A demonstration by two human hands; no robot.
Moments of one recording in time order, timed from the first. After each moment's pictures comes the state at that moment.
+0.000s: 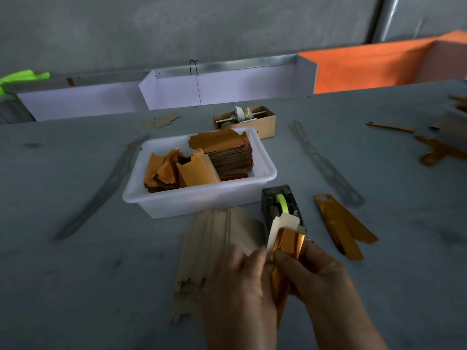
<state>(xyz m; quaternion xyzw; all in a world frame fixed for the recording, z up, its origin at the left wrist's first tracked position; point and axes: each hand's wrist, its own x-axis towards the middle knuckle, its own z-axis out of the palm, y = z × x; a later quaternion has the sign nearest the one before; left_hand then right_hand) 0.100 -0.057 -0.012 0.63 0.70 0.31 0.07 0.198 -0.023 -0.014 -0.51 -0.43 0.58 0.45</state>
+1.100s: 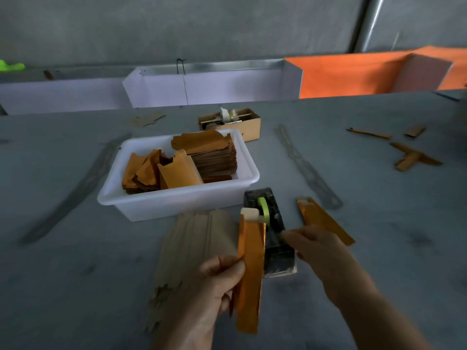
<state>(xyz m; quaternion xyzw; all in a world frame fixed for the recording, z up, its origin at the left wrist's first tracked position) 0.077 -0.036 -0.020 0.26 0.58 0.48 0.60 0.243 0.037 -0.029 -0.62 -0.52 0.48 0.34</state>
